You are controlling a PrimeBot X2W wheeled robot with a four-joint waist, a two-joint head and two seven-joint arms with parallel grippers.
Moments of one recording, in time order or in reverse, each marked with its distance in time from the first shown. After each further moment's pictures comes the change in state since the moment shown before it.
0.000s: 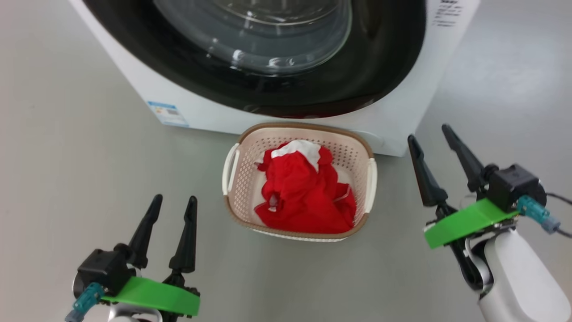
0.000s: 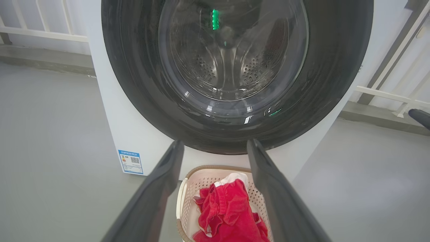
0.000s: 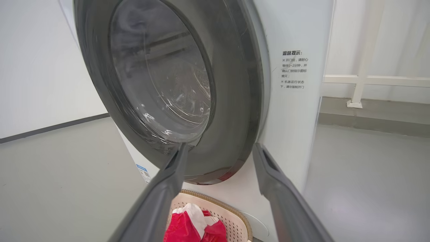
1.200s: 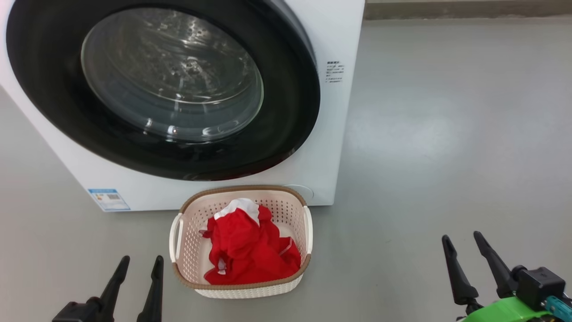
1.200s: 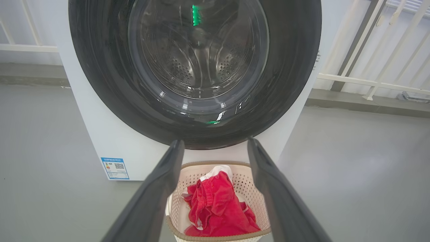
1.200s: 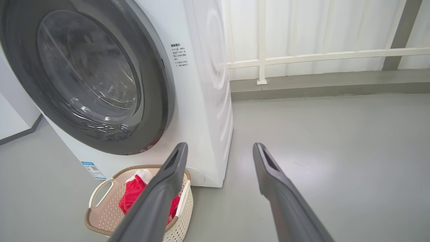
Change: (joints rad) left arm 0.181 0.092 0.065 0.030 -0.003 0.000 0.000; right arm 0.410 0.030 -0.132 -0.094 0.026 0.000 0.001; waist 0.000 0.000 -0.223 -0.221
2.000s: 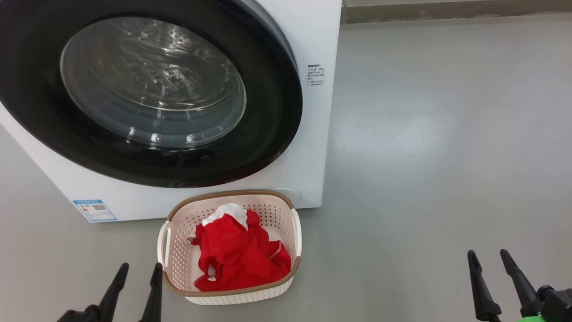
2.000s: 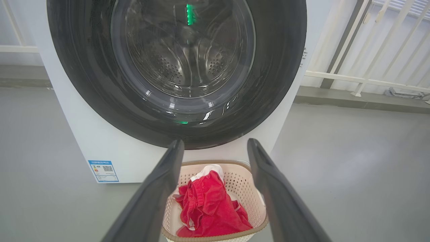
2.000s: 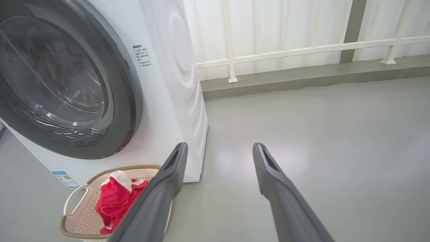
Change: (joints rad) left arm 0.038 0.002 0.007 -0.024 0.000 0.000 0.000; right arm 0.100 0.017 -0.097 -0.052 -0.001 -0.002 0.000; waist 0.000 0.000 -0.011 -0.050
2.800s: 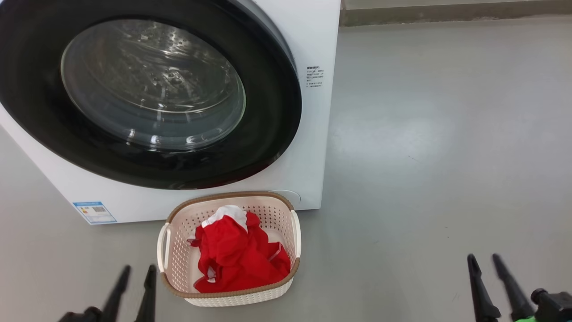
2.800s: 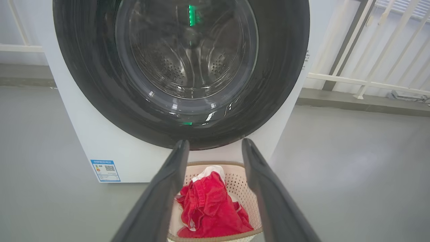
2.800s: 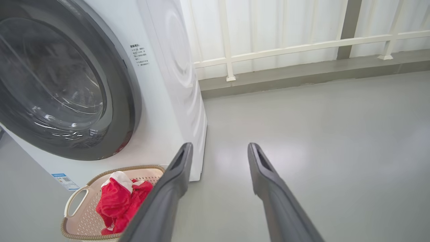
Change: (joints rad) left arm 0.001 -0.004 0.016 -0.004 0.000 0.001 0.000; right arm 0.000 0.025 -0.012 0.005 -0.010 0.000 0.000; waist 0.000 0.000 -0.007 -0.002
